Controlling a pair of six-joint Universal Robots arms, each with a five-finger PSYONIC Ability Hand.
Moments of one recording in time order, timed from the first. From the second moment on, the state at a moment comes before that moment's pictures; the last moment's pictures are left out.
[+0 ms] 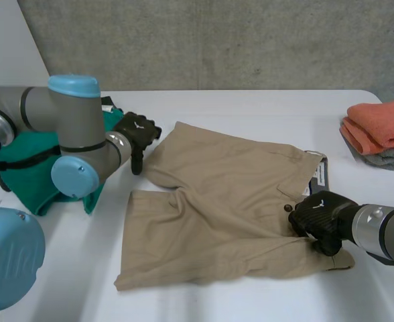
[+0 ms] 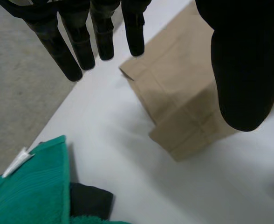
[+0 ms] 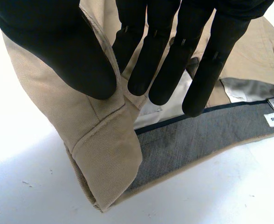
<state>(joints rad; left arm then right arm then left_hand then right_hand) 4.29 -2.56 -0.61 2.79 -1.48 3.79 1.75 -1.22 1.65 0.41 1.21 2.31 0.38 0.36 0.36 0.36 0.19 1.11 1.18 1.19 1.20 1.02</state>
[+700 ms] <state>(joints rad) 4.29 -2.07 -1.12 2.66 -1.55 3.64 1.81 -1.26 1.59 0.37 1.28 2.48 0.24 0.25 0.24 0.24 0.08 1.12 1.18 1.19 1.20 1.02</state>
